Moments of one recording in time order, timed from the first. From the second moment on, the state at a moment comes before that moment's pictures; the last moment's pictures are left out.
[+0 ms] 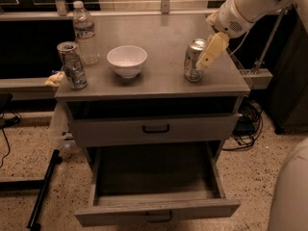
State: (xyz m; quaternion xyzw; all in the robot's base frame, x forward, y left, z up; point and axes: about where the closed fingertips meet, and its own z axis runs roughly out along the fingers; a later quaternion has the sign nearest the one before) arm 0.697 -0.168 0.936 -0.59 0.74 0.05 0.32
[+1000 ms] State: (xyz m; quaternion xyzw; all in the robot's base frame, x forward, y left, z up) arm 0.715 -0.149 0.898 -0.57 0.74 0.12 0.33
